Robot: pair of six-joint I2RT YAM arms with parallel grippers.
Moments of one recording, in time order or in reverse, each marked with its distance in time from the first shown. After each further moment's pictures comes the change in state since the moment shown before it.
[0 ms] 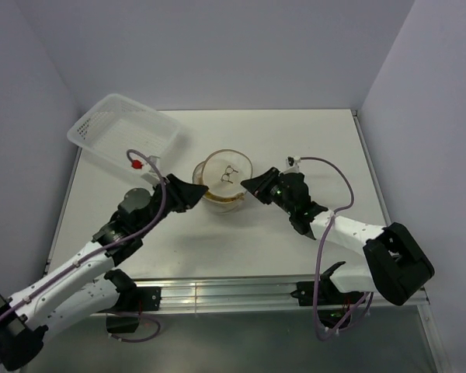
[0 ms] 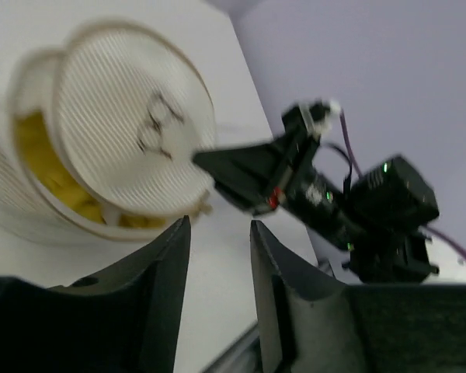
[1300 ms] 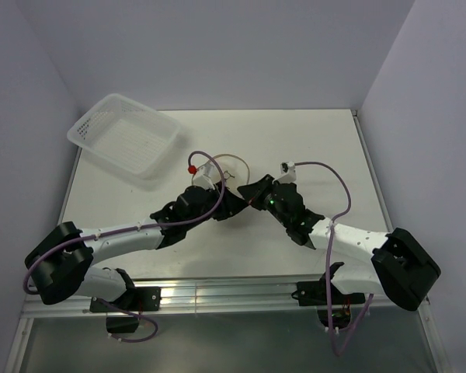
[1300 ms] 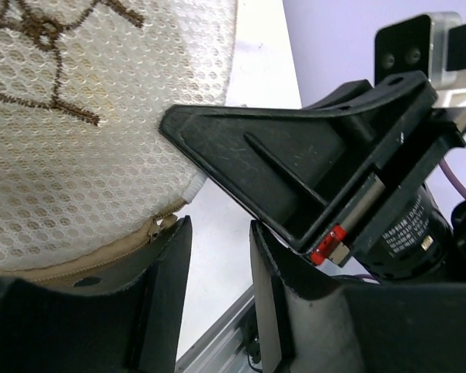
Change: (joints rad) left arm -0.244 0.561 0.090 0.266 0.002 -0.154; right arm 0.150 -0.054 -0.033 0.008 0.197 -0.110
